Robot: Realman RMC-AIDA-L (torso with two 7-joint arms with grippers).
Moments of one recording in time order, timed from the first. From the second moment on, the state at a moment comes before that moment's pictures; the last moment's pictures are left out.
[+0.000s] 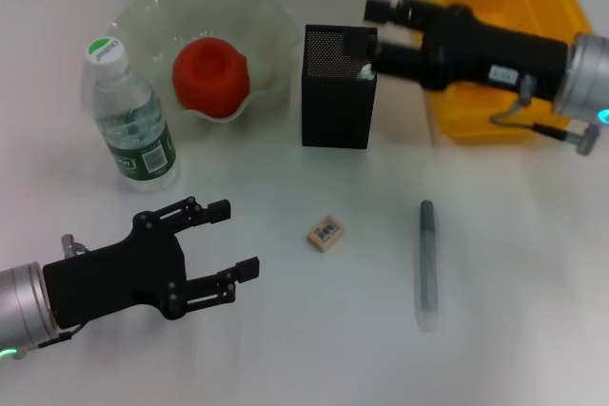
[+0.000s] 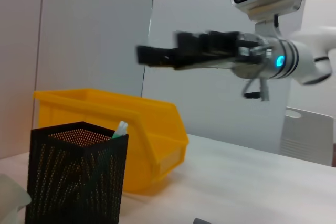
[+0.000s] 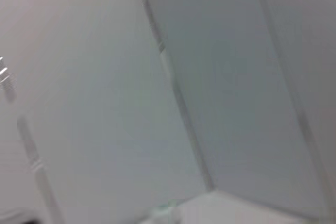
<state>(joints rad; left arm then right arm) -0.37 -2.07 0.61 0.31 1.95 1.63 -0.82 0.62 2.05 -0.93 -0.54 -1.56 -1.50 1.38</state>
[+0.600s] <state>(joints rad) -0.37 -2.06 0.62 0.31 1.95 1.63 -0.82 0.78 2.04 -0.94 -0.63 -2.13 -1.64 1.53</state>
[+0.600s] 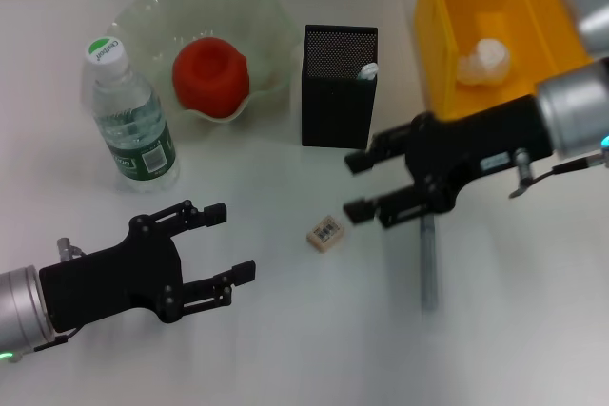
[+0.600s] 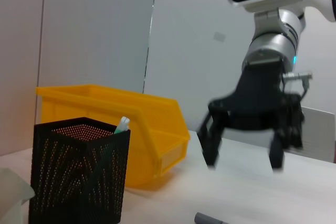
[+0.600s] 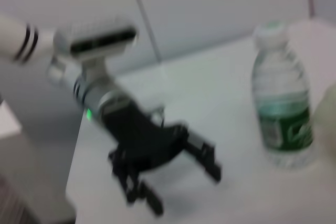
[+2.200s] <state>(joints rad) -0.37 -2.07 0.62 0.29 1.94 1.64 -0.82 0.88 2.09 -1.37 -0.59 -2.16 -1.26 1.50</state>
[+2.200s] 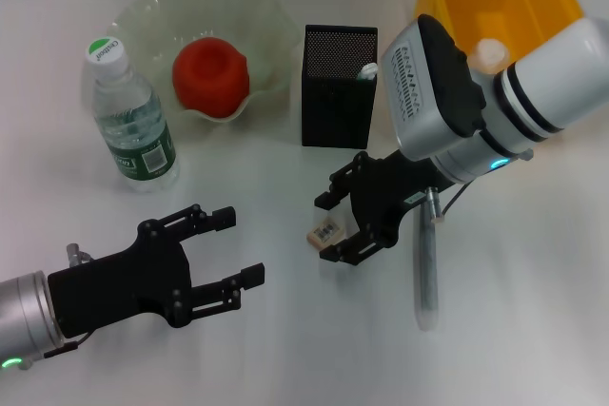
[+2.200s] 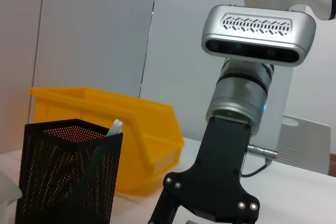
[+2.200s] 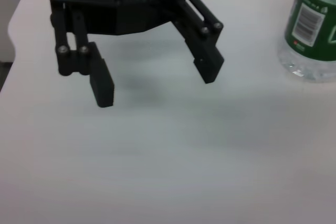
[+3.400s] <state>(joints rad) -0.36 -2.07 0.62 0.29 1.94 1.67 -0.83 0.87 2.09 -1.48 -0.58 -2.11 -1.18 1.48</state>
